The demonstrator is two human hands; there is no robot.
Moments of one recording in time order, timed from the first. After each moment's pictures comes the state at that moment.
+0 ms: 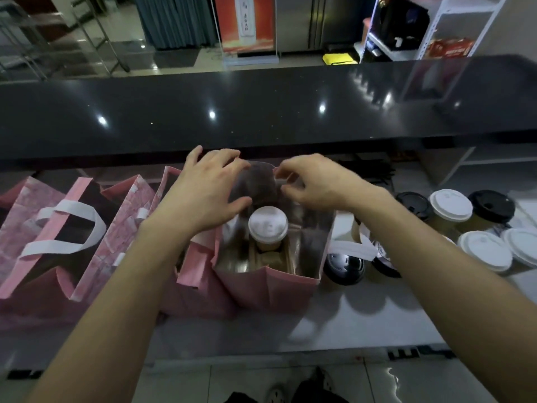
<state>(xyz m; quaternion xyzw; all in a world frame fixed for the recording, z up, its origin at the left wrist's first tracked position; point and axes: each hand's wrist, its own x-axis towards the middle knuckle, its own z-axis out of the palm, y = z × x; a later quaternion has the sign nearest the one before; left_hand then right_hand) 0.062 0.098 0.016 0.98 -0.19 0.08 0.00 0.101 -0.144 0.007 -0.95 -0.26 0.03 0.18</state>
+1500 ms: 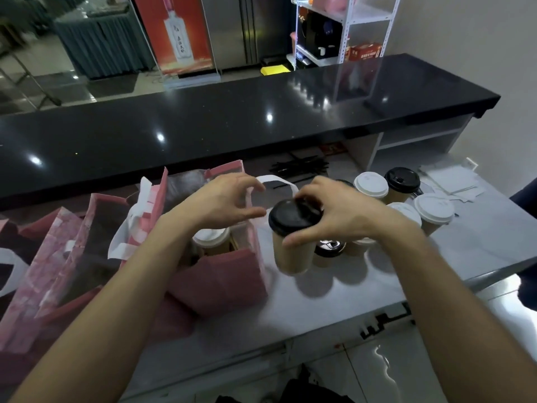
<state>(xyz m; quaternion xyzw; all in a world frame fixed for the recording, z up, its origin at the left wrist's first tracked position) 0.089 -0.020 -0.007 0.93 -0.34 -0.05 0.14 -0.009 -0.272 0.011 -0.96 -0.09 0.08 0.24</state>
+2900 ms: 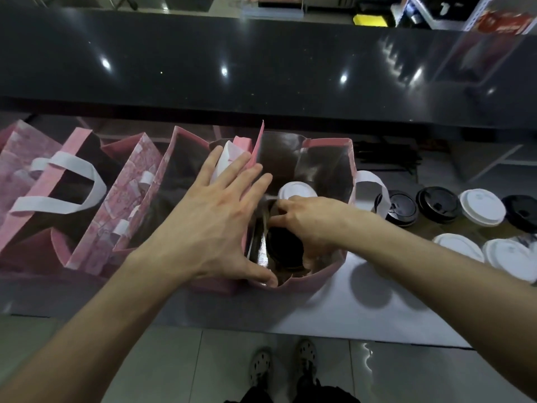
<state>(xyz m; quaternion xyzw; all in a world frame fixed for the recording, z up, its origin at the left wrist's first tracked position) -0.002 0.107 -0.009 0.96 -0.25 0.00 -0.10 0.072 -0.095 -0.047 -0.88 -0.41 0.22 -0.13</state>
